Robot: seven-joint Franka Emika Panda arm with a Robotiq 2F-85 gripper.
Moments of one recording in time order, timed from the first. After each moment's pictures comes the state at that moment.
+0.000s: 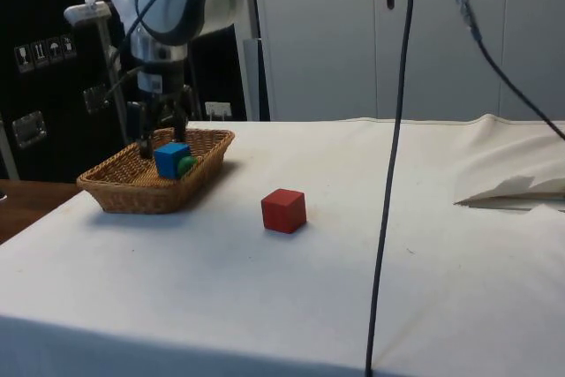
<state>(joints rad) 0.12 0.69 -0.17 -1.62 0.13 2.49 0.05</state>
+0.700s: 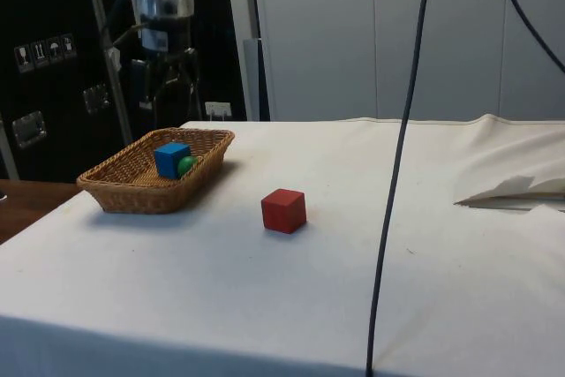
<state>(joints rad) 0.12 0.52 -0.18 -1.72 0.12 2.42 0.03</state>
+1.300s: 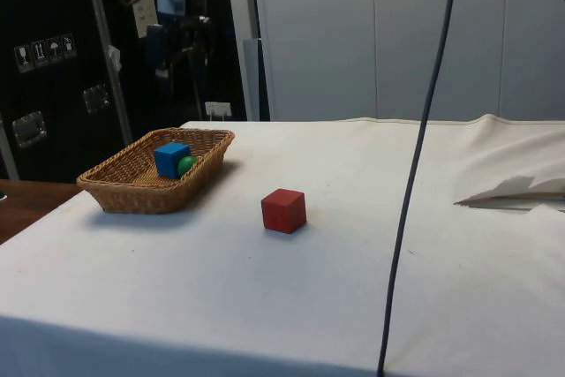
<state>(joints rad) 0.13 0.34 -0.18 -1.86 0.11 2.36 -0.01</state>
